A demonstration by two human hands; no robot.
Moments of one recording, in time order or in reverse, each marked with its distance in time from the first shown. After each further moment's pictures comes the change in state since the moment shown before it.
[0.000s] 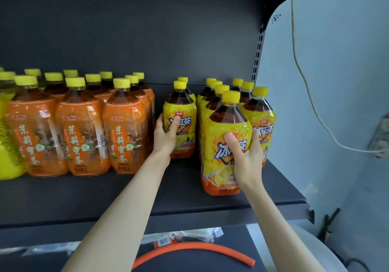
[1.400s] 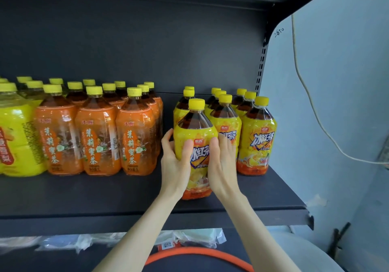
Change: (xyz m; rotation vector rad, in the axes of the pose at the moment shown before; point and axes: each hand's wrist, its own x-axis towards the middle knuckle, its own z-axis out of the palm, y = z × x) left_hand -0.106 0.029 -0.006 -0.040 -0.010 0.291; right_hand -0.020 -0.009 0.040 -0.262 -0.139 -0.165
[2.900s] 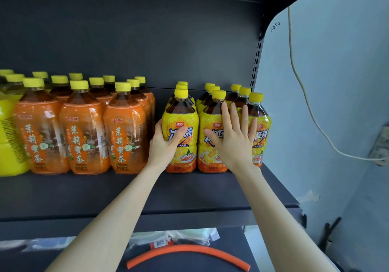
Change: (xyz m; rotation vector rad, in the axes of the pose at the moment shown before) left_hand 0.064 -0.032 -0.004 0.300 -0.043 -0.084; right_hand 0.057 0.039 -0.030 -0.811 0.010 -0.211
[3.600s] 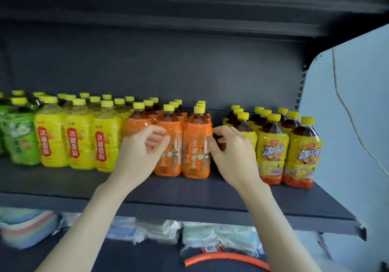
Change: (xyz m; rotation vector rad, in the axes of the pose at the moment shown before) left_hand -0.077 0.091 -0.231 0.432 0.080 0.290; right_hand -0.036 -0.189 -0.087 0.465 -0.023 -0.090
